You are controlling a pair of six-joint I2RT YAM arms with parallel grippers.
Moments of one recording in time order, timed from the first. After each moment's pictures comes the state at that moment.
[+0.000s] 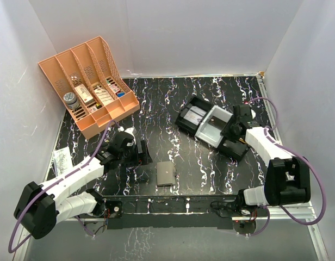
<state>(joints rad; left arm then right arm) -0.64 1.06 0.58 -0.43 0.07 -0.70 0.03 1.36 0.85 -0.47 0.03 0.66</state>
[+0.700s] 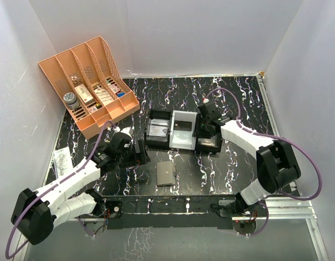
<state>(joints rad) -0.64 1.00 0.58 -0.47 0.03 -0.73 0.43 1.53 1.01 -0.45 0.02 0.56</state>
